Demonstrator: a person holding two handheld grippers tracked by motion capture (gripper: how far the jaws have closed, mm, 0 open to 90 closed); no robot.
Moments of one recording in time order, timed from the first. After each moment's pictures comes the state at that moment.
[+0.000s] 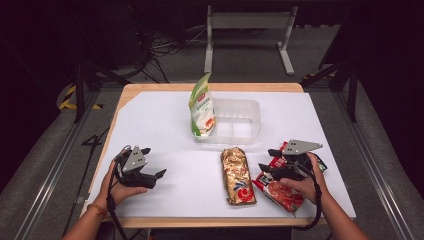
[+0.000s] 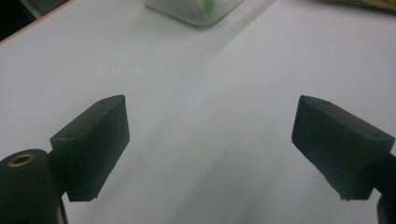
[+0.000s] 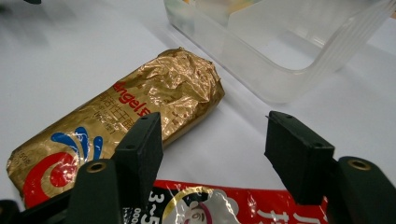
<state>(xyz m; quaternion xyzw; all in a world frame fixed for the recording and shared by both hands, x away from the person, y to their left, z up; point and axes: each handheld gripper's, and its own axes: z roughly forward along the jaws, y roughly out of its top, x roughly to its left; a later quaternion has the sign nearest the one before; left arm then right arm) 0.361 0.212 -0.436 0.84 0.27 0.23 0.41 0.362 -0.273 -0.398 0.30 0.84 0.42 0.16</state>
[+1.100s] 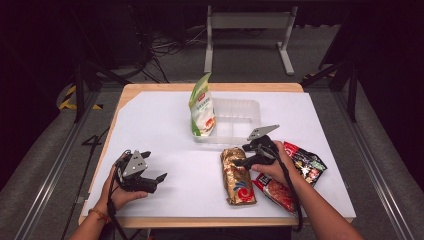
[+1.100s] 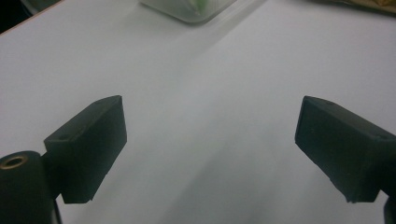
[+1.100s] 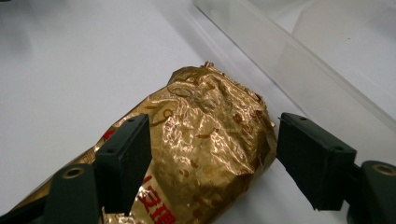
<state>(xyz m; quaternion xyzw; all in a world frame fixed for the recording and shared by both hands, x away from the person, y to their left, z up) 0.354 0.207 -0.438 0.85 0.26 0.22 0.41 0.422 -0.202 -0.414 0.30 0.88 0.37 0.07</state>
